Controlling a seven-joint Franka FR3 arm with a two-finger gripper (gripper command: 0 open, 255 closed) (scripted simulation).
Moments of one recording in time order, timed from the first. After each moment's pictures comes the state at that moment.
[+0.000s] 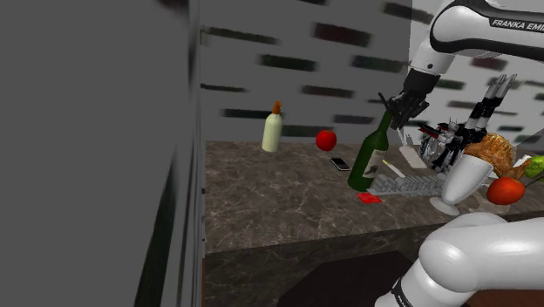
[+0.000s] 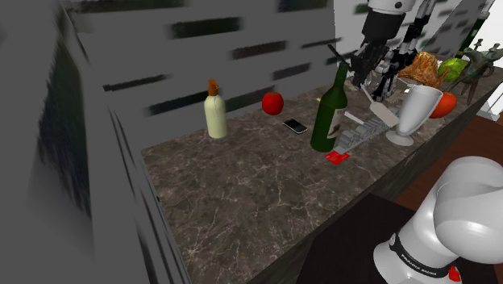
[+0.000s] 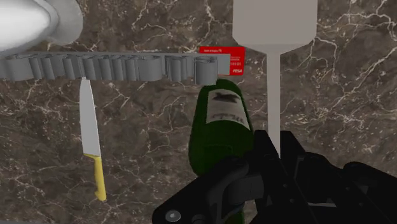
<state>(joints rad) -0.18 -0.74 -0.24 -2.23 -0.16 1.57 0.06</state>
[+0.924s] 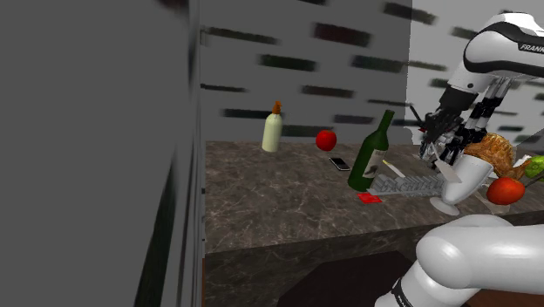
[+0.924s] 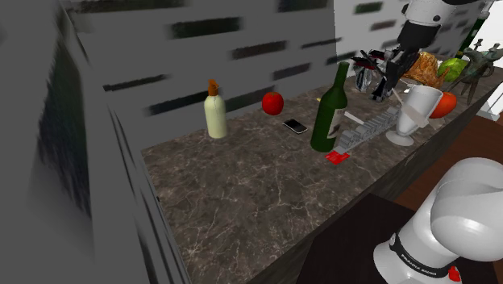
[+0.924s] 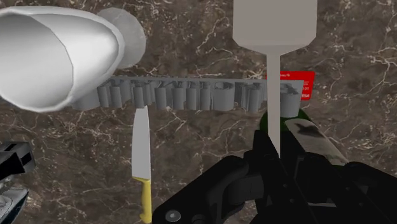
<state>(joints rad) -0.26 -0.82 -0.44 -2.29 -0.31 1.59 -0.15</state>
